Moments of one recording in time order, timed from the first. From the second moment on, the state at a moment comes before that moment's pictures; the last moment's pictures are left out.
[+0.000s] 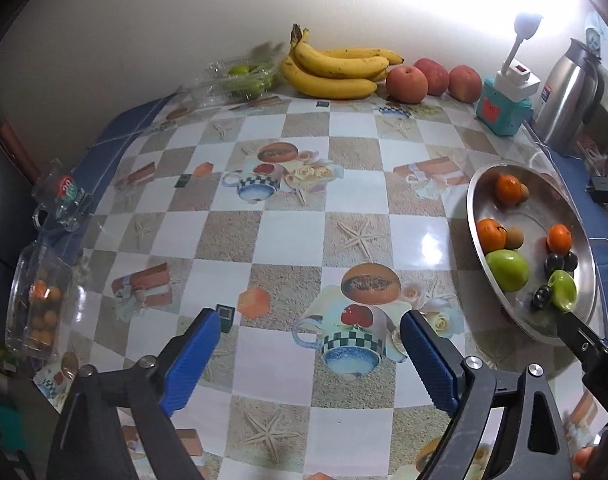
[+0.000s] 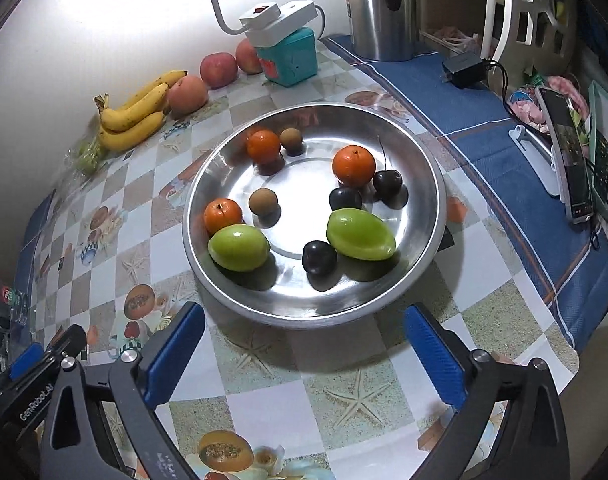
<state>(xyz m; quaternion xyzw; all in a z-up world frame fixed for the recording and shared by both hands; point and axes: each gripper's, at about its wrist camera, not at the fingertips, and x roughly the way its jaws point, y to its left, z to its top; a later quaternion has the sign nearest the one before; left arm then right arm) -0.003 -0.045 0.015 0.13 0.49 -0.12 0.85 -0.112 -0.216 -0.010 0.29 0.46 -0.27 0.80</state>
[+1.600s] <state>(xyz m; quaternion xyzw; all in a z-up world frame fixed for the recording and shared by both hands) 0.005 -0.039 0.008 0.14 0.51 -0.10 0.84 -0.103 -0.210 -0.015 0.28 0.47 -0.25 0.79</state>
